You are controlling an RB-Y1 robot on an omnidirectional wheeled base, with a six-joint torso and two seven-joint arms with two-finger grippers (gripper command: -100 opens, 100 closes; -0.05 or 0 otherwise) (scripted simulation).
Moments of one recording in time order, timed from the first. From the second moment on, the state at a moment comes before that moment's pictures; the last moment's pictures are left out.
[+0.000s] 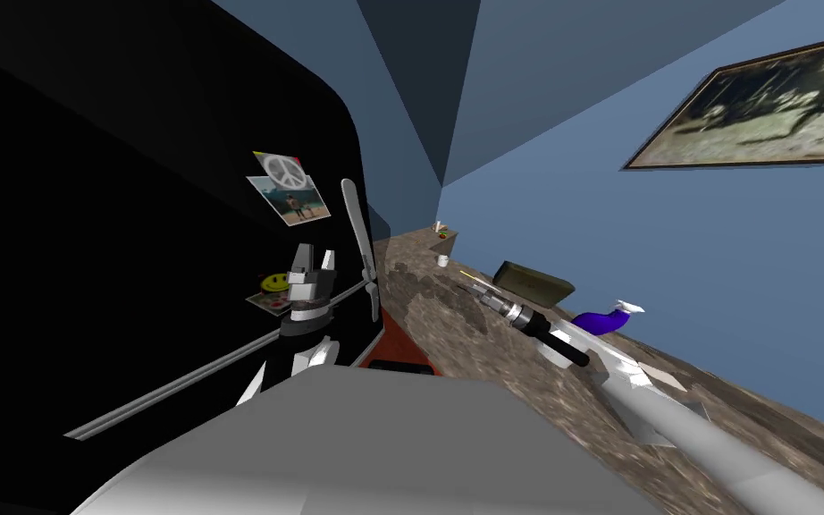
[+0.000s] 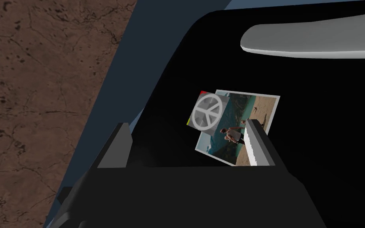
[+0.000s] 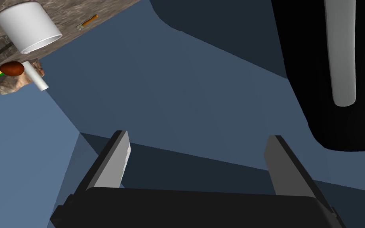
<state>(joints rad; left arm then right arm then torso) 0.54 0.02 -0.07 -2.34 0.00 -0.65 -0.15 0.23 -1.16 0.14 -1.74 0.19 -0.61 -0.06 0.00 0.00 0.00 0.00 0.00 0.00</state>
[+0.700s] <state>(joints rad) 0.54 0.02 -0.07 -2.34 0.00 -0.65 -0.15 0.24 -1.36 0.21 -1.56 0.26 -0.67 -0.04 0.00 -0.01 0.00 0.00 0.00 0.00</state>
